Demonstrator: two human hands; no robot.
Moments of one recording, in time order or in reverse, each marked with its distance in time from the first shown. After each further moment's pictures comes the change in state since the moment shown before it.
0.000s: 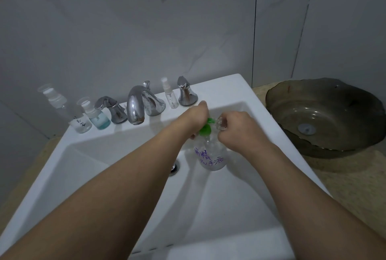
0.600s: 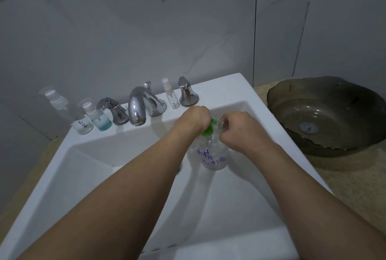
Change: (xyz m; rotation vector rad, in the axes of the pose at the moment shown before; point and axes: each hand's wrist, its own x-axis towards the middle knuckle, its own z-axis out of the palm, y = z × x) left_hand -0.006 0.003 0.003 0.267 0.057 0.104; right_hand 0.000 0.002 0.000 -0.026 -0.022 0.000
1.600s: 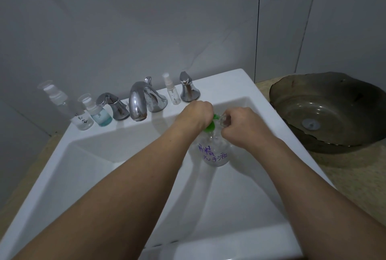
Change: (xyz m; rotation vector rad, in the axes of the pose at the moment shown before) left_hand -0.007 0.000 -0.004 0.118 0.043 0.095; right_hand 0.004 0.002 0.002 0.005 0.003 0.003
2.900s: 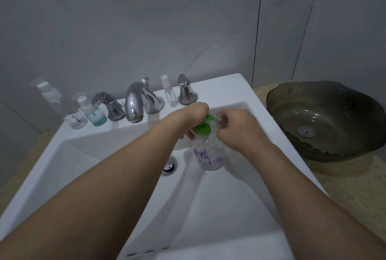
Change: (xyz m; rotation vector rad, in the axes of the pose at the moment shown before) left_hand 0.008 -0.005 -0.012 -0.223 -0.259 -0.212; right_hand 0.002 -0.002 -0.001 0.000 0.076 -0.082
